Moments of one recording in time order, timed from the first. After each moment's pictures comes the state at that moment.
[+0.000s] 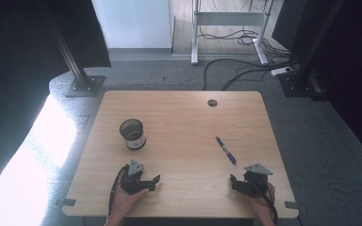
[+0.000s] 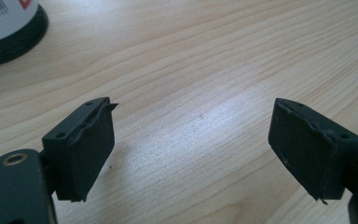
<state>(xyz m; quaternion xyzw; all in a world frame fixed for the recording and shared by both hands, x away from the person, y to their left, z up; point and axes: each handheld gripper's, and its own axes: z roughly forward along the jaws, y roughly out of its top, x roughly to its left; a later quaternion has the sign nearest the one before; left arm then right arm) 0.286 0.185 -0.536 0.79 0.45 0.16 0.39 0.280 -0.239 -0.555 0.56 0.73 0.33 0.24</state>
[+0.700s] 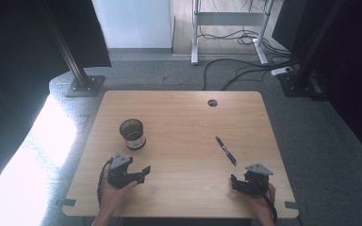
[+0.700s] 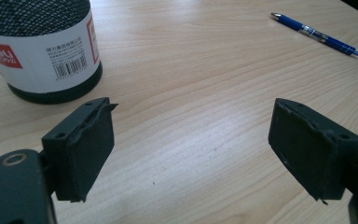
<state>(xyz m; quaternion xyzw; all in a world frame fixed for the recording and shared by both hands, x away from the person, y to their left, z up) 0.294 0.214 -0.497 0.76 0.47 0.17 0.42 0.280 -0.240 -0.555 0.57 0.72 0.32 0.24</state>
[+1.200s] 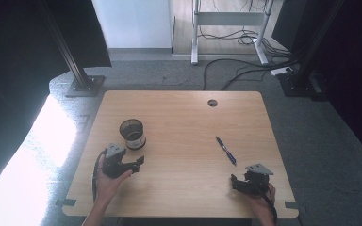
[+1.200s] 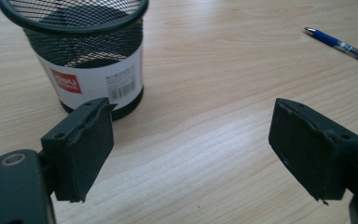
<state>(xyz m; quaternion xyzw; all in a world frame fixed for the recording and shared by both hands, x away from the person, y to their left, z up) 0.317 0.233 -0.484 0.75 0.49 0.19 0.41 0.280 -0.240 -0.555 0.57 0.72 0.32 0.24</state>
